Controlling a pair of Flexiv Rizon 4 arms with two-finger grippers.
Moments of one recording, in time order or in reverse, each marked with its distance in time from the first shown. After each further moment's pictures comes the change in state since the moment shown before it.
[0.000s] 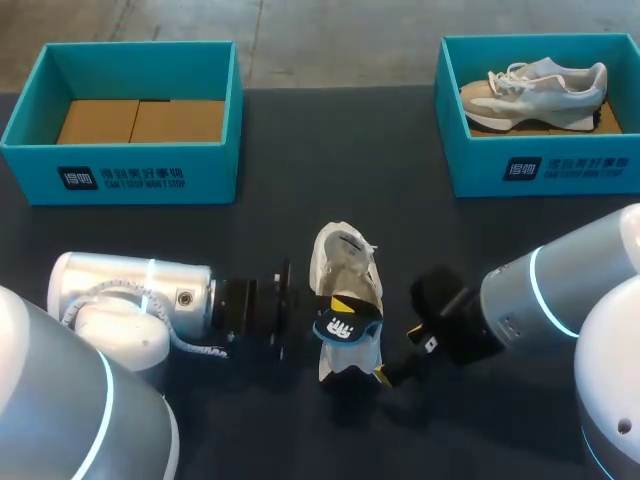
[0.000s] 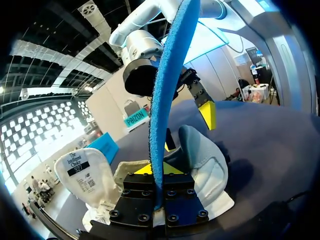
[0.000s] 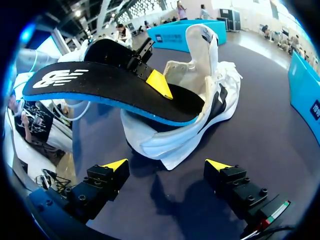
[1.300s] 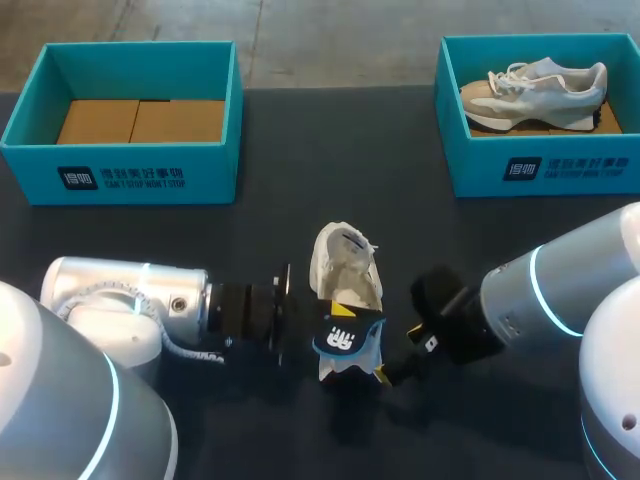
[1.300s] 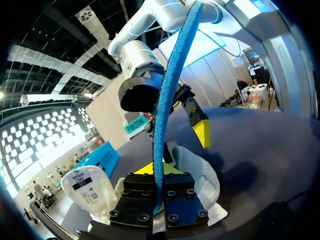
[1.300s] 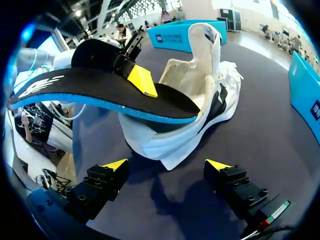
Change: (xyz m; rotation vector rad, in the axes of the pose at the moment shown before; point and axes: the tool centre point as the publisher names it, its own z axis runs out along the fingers) left arm 0.005 -0.025 -0.004 0.040 -0.005 0.035; right arm -0.001 0.000 0.000 0.000 0.003 0.000
